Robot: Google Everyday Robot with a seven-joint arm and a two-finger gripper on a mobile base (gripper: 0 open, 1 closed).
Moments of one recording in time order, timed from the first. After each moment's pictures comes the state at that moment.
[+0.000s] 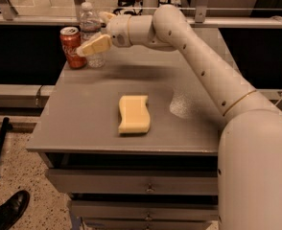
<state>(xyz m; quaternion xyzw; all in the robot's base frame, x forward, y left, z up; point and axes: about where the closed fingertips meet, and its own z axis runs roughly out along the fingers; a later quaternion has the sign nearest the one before) 0.761 0.139 0.934 -0.49 0.57 0.35 0.56</state>
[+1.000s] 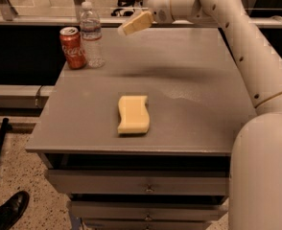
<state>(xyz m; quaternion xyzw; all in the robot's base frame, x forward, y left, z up) 0.790 0.008 0.990 -0.51 0.59 0.23 0.59</state>
